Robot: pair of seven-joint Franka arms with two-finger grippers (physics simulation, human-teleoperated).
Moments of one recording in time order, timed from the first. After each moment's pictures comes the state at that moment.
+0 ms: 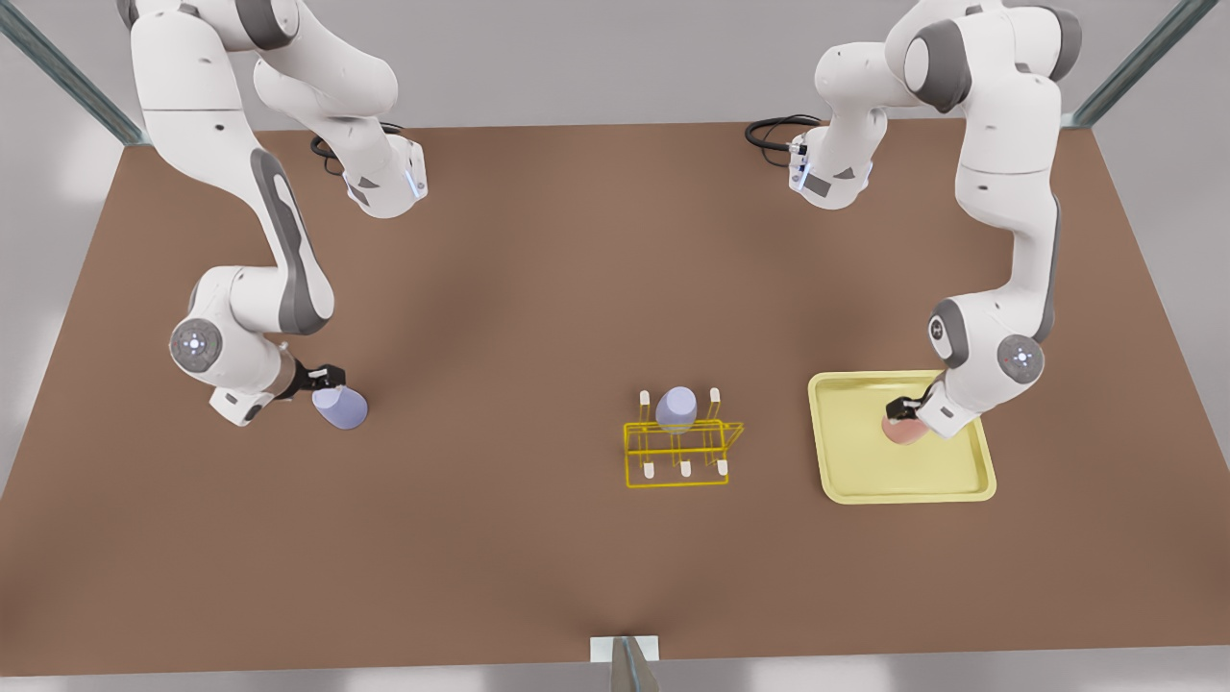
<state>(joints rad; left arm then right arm) -0.04 0.48 0.13 -2.03 -0.11 2.52 0.22 -0.06 0.24 0.02 -2.12 -0.01 2.22 -0.20</state>
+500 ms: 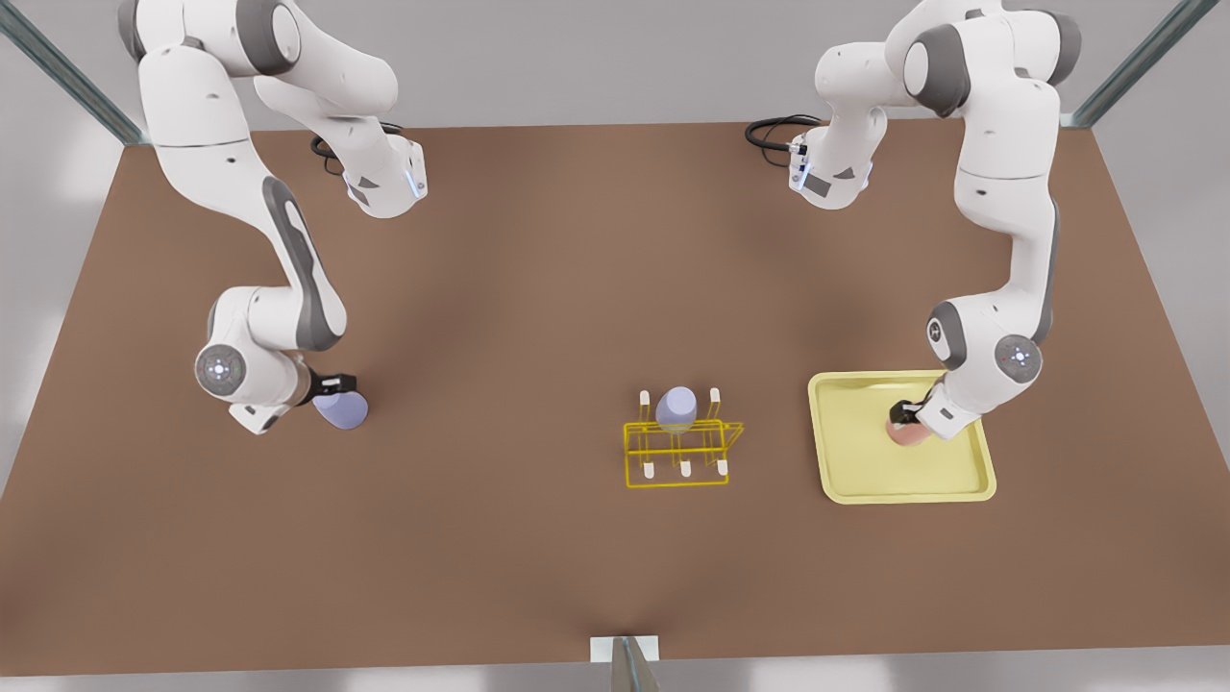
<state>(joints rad) -0.03 0.49 0.13 -2.03 -0.11 2.56 0.24 -0.06 0.35 0.02 -2.09 -0.04 2.21 -0.11</state>
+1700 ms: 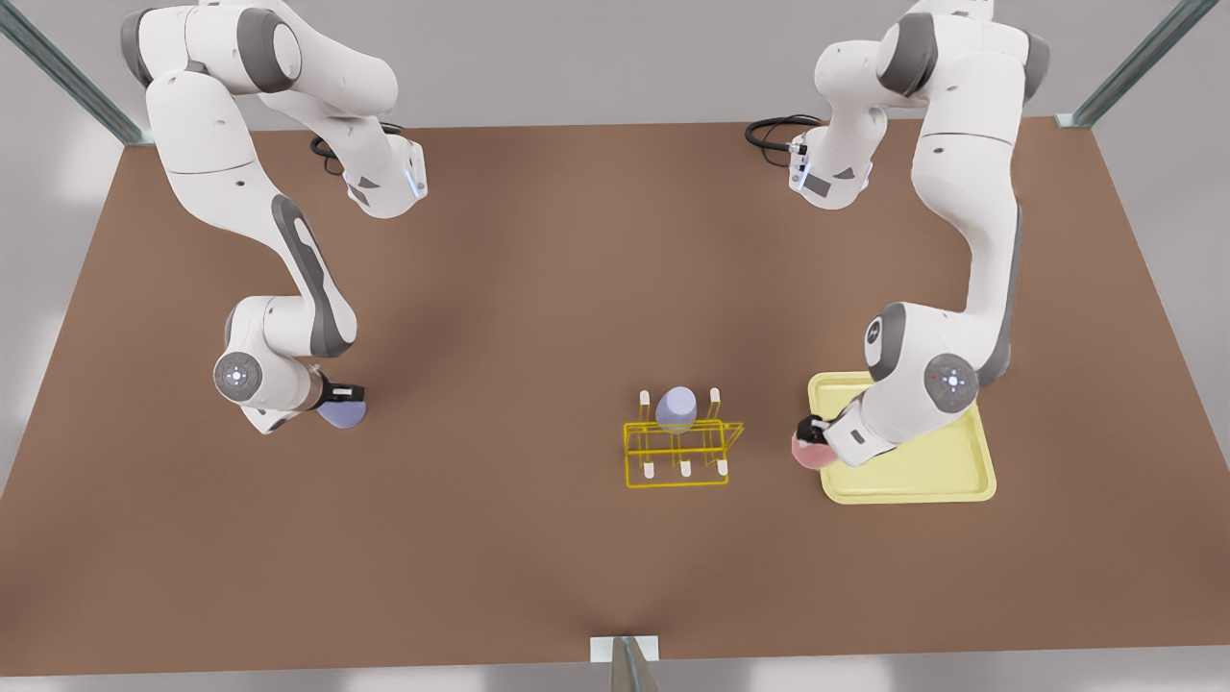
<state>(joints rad) -0.15 0.53 -0.12 -1.56 -0.10 2.13 0.01 -0.06 0.41 0.03 -2.11 -0.04 2.30 0.05</state>
